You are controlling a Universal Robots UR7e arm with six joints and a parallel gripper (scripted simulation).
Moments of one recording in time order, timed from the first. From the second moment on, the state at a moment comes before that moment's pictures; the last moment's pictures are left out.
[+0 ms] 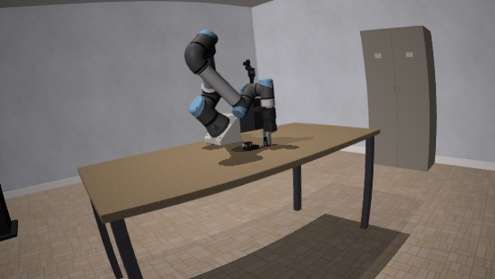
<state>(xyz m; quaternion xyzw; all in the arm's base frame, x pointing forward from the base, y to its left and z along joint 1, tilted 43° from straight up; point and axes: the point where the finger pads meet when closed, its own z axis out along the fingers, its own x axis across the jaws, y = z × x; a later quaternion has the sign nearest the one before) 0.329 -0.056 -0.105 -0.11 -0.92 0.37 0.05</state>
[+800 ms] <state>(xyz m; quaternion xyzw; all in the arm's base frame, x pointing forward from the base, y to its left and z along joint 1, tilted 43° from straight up) 0.329 -0.056 -0.105 -0.11 -0.92 0.37 0.05</state>
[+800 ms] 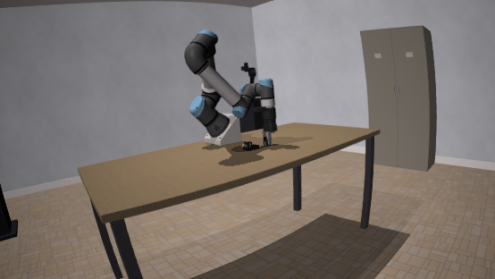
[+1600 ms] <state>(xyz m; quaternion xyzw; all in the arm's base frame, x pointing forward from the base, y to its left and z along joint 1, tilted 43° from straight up) 0.329 -0.055 -0.104 -0.11 -0.92 0.37 0.05</state>
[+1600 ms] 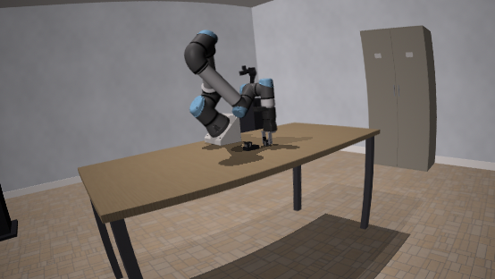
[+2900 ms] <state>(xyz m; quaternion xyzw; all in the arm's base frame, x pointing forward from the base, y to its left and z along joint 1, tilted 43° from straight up) 0.343 0.004 -0.039 -0.11 -0.92 0.37 0.05</state>
